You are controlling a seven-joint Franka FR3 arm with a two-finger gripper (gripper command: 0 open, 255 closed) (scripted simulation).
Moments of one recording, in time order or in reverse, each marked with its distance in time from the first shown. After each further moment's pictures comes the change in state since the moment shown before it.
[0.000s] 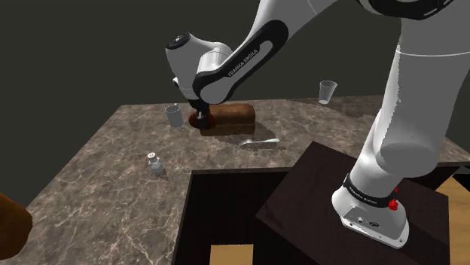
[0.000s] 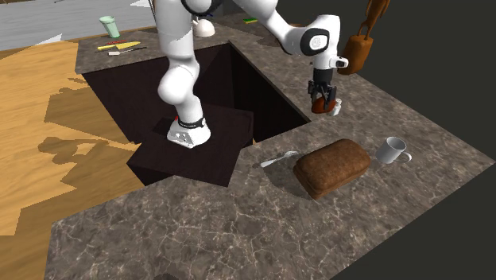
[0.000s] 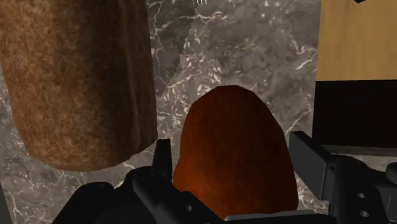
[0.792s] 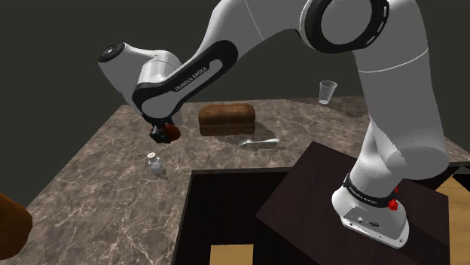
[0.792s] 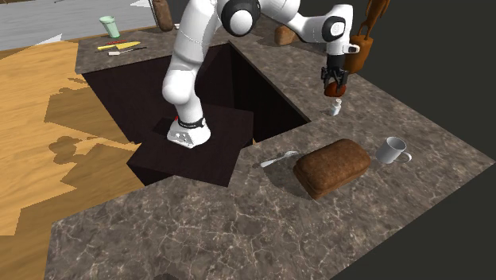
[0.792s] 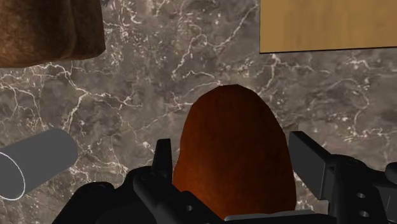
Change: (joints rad) arm 0.178 0.342 0.045 0.499 -0.044 -0.233 0.137
